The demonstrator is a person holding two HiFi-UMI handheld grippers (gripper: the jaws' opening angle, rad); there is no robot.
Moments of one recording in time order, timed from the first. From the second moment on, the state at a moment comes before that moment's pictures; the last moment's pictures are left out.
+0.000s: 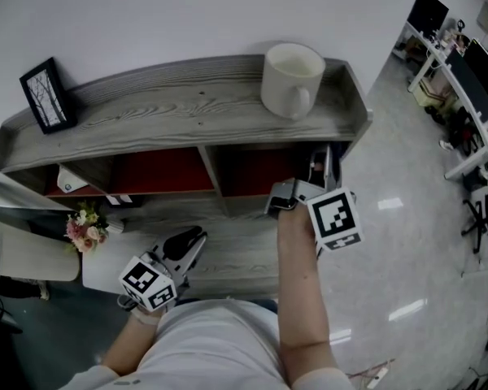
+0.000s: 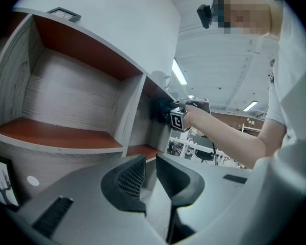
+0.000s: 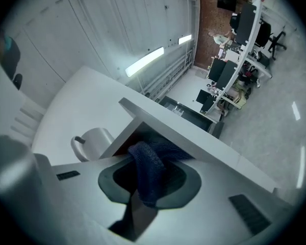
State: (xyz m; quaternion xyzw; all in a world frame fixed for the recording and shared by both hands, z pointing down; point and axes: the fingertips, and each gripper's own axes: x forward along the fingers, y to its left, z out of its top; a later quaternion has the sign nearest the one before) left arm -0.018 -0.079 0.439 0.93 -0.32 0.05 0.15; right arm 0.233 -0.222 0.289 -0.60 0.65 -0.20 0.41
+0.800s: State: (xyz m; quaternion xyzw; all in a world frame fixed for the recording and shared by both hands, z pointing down) left arm -0.044 -0.079 0.442 0.91 -0.37 0.05 0.15; right arm 0.247 -0.292 0.407 -0.62 0.57 -0.32 0.43
